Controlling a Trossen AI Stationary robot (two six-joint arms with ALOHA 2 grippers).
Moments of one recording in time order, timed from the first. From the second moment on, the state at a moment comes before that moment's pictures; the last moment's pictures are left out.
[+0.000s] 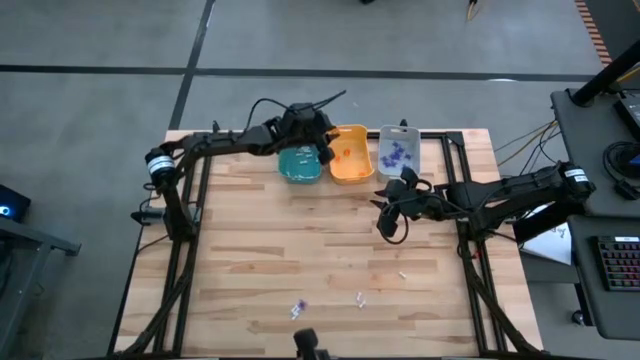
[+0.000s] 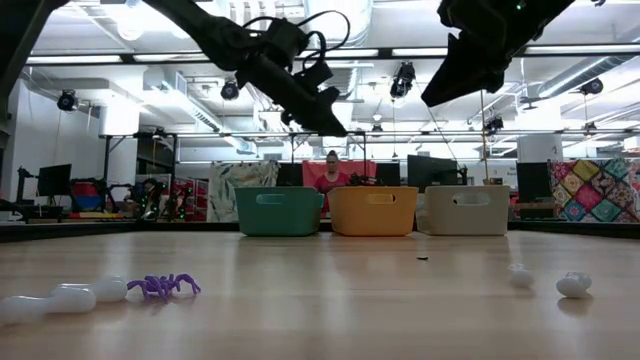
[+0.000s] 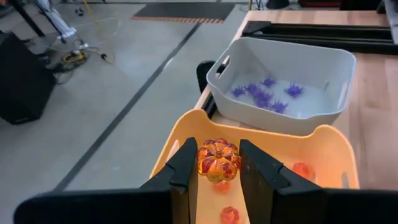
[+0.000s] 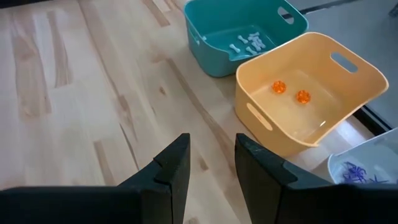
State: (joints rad) left arm 0.49 1.81 1.34 0.02 -0.04 0.20; right arm 0.11 1.13 0.80 -0.39 0.47 0.35
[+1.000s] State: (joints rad) left arm 0.54 2.50 2.33 -0.92 0.09 0.36; right arm 0.11 1.13 0.78 -0.42 0.47 0.34
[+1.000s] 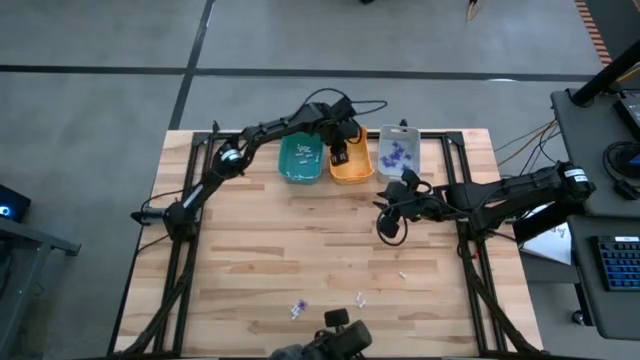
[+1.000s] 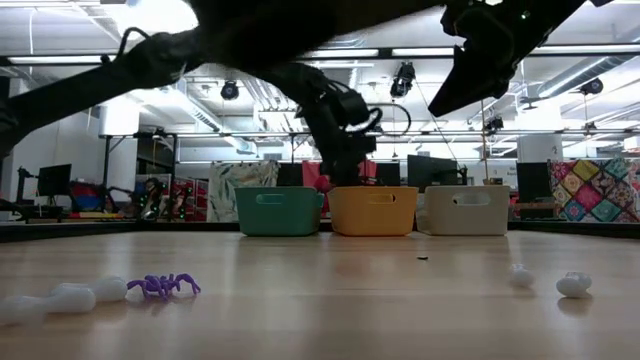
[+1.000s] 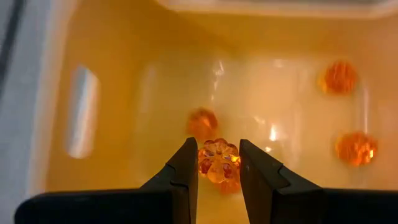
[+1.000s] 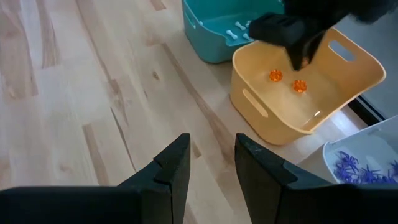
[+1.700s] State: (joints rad) left arm 0.54 2.48 2.23 -0.94 0.09 0.36; right arm 0.11 1.13 0.78 -0.41 0.47 0.34
